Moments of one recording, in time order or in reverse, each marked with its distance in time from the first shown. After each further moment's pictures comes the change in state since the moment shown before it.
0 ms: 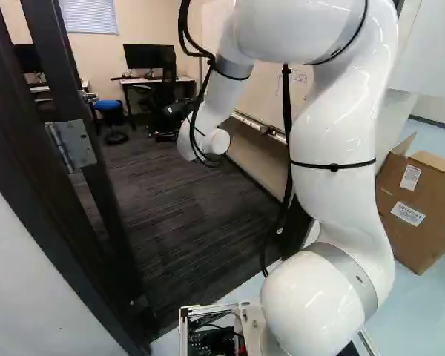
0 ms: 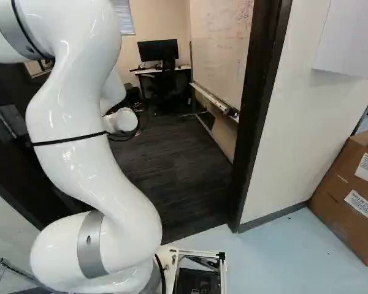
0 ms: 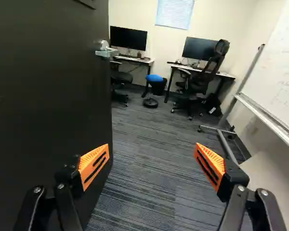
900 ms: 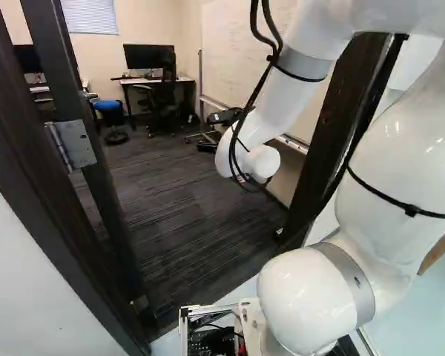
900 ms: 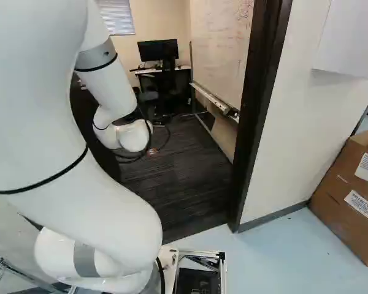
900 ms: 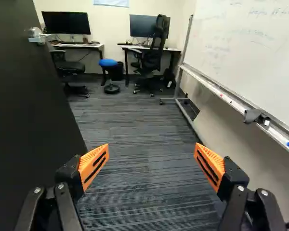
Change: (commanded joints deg) arm -11.6 21.4 25.2 9.0 -1.4 0.0
